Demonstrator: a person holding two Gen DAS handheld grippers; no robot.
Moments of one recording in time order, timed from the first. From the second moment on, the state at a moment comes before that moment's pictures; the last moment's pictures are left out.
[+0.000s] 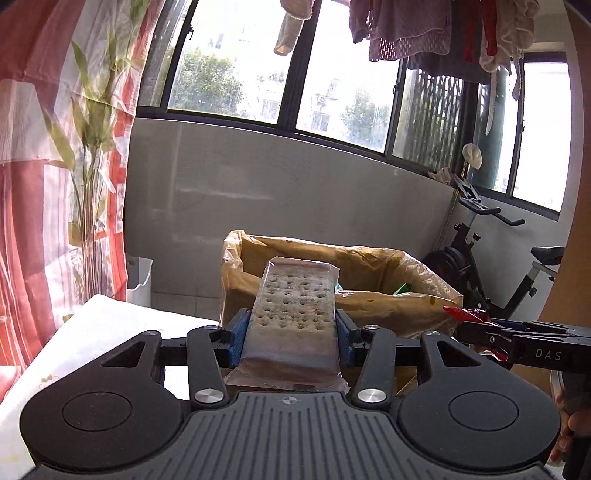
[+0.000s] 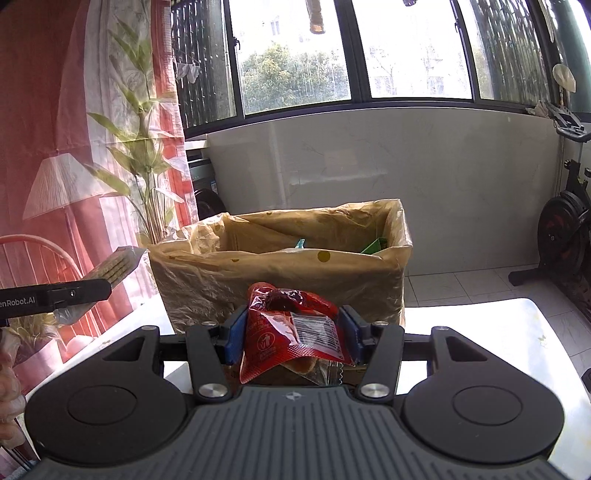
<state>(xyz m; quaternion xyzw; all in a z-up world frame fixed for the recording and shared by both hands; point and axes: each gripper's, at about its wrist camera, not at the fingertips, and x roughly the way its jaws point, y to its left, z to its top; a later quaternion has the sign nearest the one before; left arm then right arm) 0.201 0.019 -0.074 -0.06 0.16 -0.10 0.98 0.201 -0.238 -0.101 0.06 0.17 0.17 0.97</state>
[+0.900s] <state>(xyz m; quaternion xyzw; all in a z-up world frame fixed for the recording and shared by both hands) 0.342 -0.018 -0.074 -0.02 0.19 -0.11 0.97 0.346 -0.216 -0.098 0.05 0.19 0.14 0.97</state>
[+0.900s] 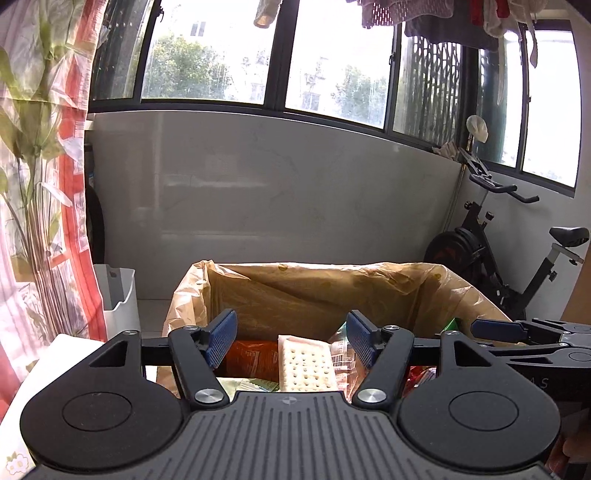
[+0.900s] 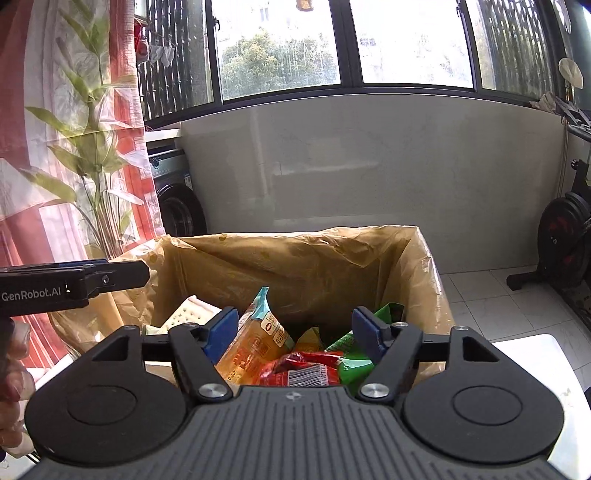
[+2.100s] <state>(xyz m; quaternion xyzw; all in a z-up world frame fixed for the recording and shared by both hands) 0.237 -0.014 -0.164 -0.03 0.26 -0.11 0.96 0.221 -0.238 -0.220 0.07 0.22 0.14 0.96</state>
